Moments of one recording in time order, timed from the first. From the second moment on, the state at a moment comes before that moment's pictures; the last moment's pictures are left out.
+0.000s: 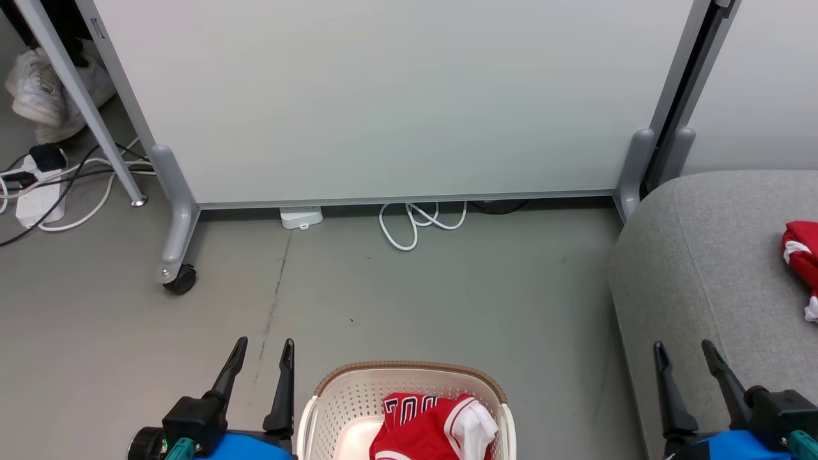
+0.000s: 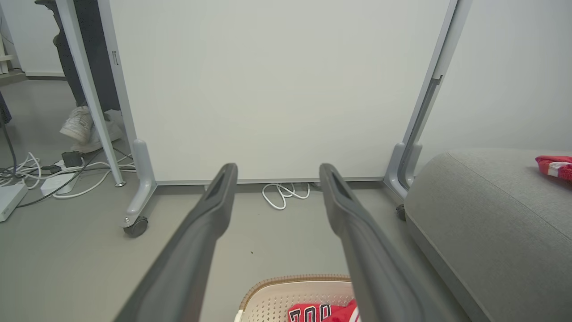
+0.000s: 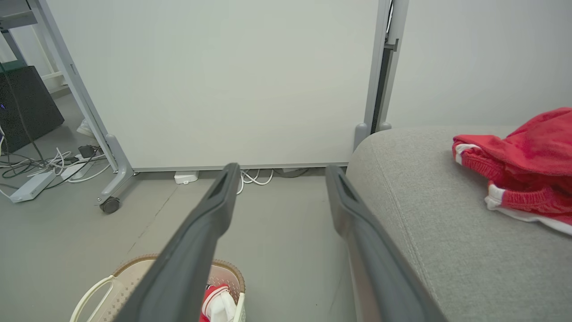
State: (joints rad) left arm -0.01 0.09 -0.17 0.32 -0.21 -0.13 -0.26; right arm 0.07 -0.05 -0.12 0.14 0.11 0.13 -0.14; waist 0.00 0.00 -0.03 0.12
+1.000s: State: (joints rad) left arm 0.00 0.09 -0.16 0.35 -0.20 -0.13 -0.26; right arm 0.11 -0.05 -0.07 0.17 0.14 0.13 -0.18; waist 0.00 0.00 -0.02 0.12
